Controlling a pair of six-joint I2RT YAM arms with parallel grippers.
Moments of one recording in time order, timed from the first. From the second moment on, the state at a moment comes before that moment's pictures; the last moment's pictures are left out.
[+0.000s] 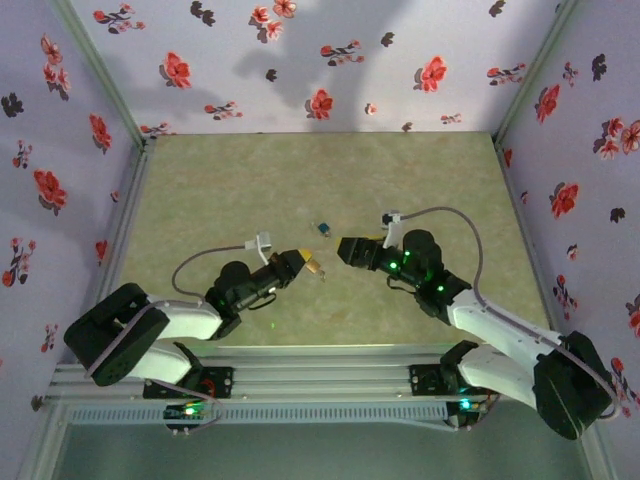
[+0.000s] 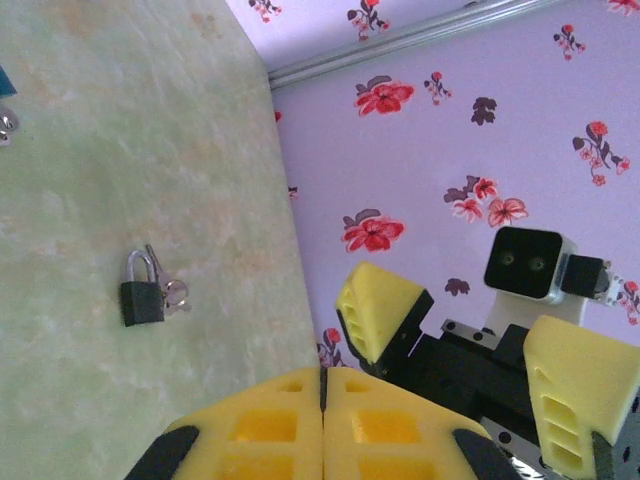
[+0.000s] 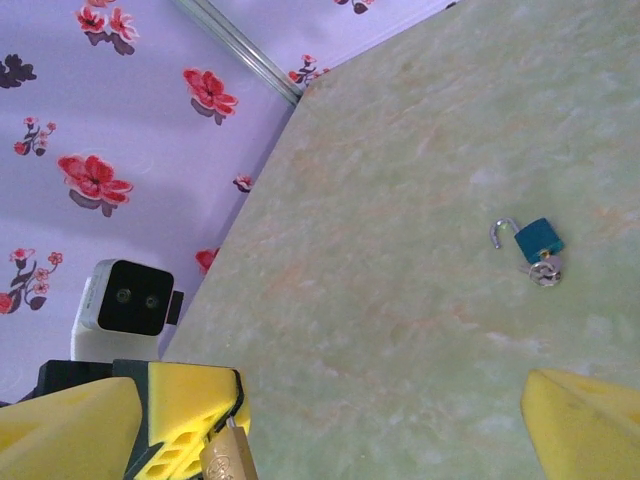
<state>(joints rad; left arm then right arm) -0.80 1.39 0.25 1.11 0.16 -1.28 0.62 1.04 0.47 0.30 -0.29 0.72</state>
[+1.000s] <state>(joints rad) -0.74 1.43 0.32 1.11 0.16 -1.37 0.61 1.35 0.49 0.55 -0.56 0.88</state>
